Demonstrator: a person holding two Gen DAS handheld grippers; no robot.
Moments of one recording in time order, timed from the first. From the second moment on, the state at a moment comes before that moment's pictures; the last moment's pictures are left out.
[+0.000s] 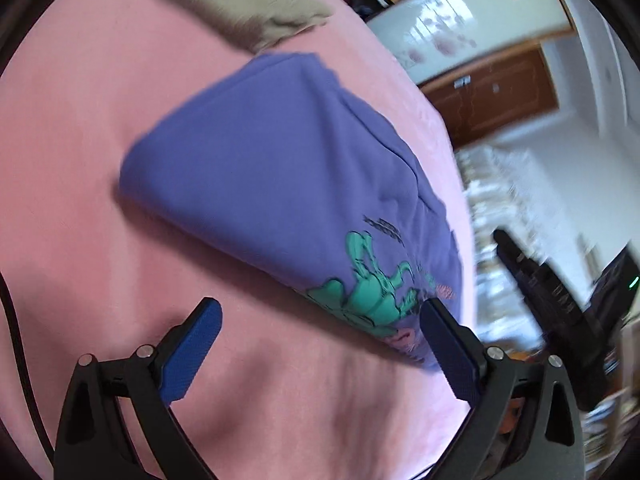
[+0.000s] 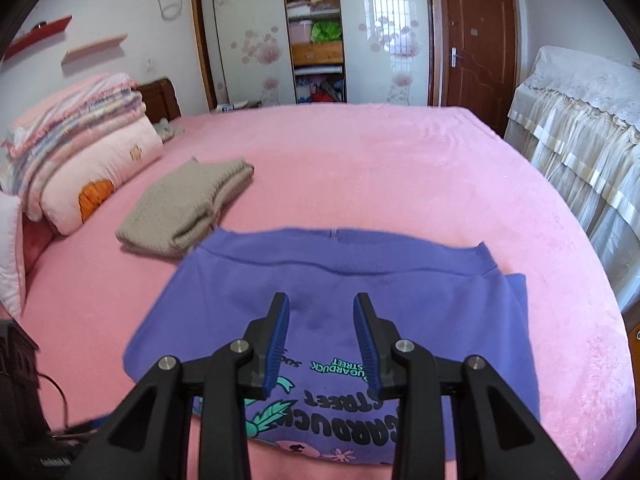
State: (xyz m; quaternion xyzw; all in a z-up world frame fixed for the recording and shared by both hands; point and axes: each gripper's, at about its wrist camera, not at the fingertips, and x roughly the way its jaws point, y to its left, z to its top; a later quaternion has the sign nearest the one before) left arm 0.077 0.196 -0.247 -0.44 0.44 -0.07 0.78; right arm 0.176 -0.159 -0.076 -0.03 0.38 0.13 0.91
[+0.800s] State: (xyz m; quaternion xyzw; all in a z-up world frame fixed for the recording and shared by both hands) left arm 0.159 0.199 -0.299 -0.49 0.41 -0.07 0.76; right arm 0.229 -0.145 -0.154 -0.04 0.43 0.12 0.89
